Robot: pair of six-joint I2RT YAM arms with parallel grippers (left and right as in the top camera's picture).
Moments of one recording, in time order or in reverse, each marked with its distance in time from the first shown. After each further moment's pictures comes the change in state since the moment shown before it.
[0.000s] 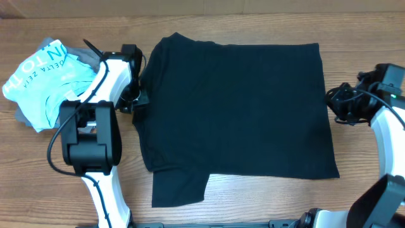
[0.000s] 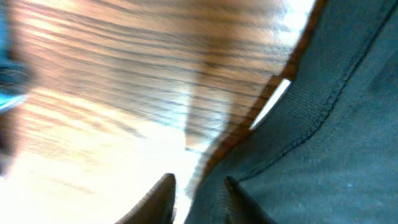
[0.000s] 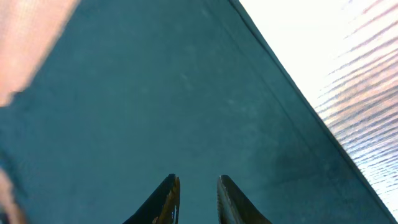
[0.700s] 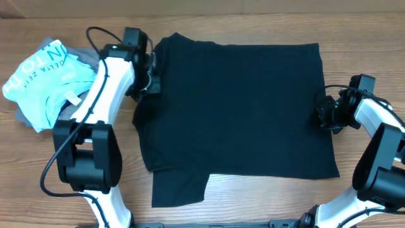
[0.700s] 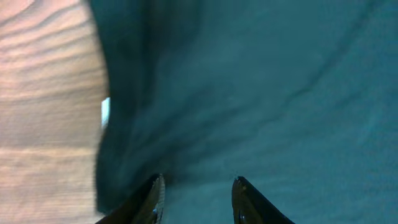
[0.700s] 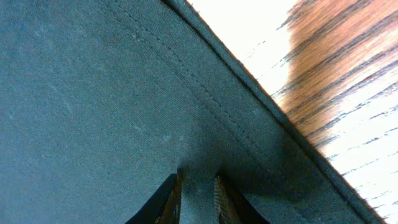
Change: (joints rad) left arm -0.088 -0.145 0.019 0.084 0.251 0.166; right arm 0.003 0.291 -0.058 0.158 0.037 0.078
